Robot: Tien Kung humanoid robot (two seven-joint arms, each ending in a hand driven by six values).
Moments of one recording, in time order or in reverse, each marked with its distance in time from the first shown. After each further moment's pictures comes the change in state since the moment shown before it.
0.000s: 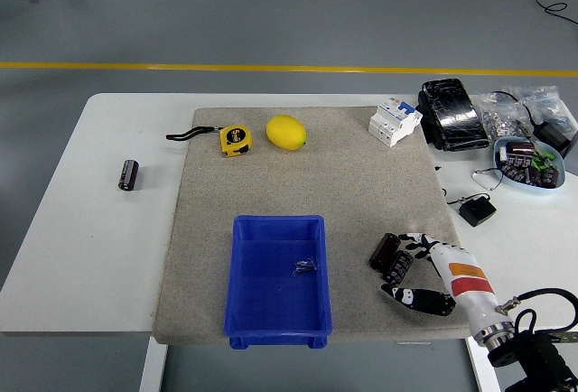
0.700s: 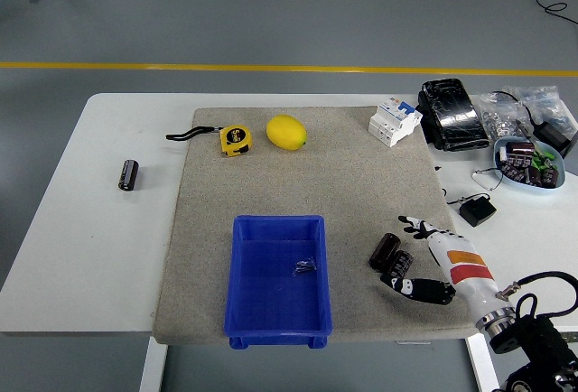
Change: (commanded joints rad) left arm -0.001 0.000 0.006 0.004 -0.020 0.013 -0.002; right arm 0.005 -0.010 0.048 0.057 -0.043 0.089 -0.025
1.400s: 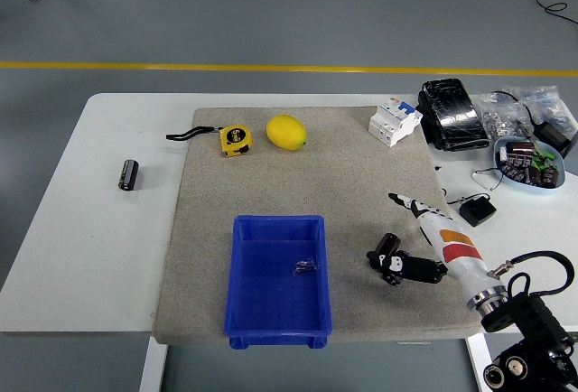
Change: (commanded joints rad) left arm 0.003 0.001 0.012 0.002 -0.026 0.008 -0.002; right arm 0.068 0.017 0.008 0.007 0.072 0.047 0.018
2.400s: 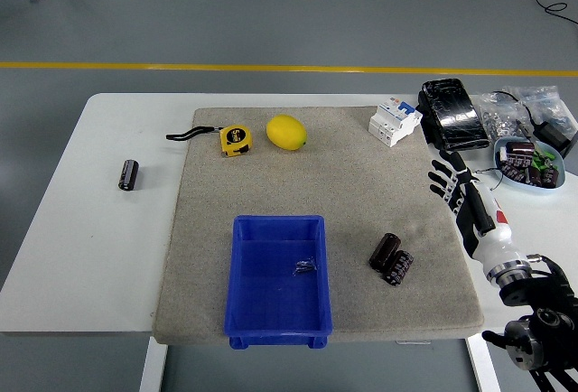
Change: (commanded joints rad) left arm 0.007 -0.003 0.004 0.000 -0.011 0.006 -0.005; right arm 0.018 0.032 0.153 0.062 0.998 0.122 0.072
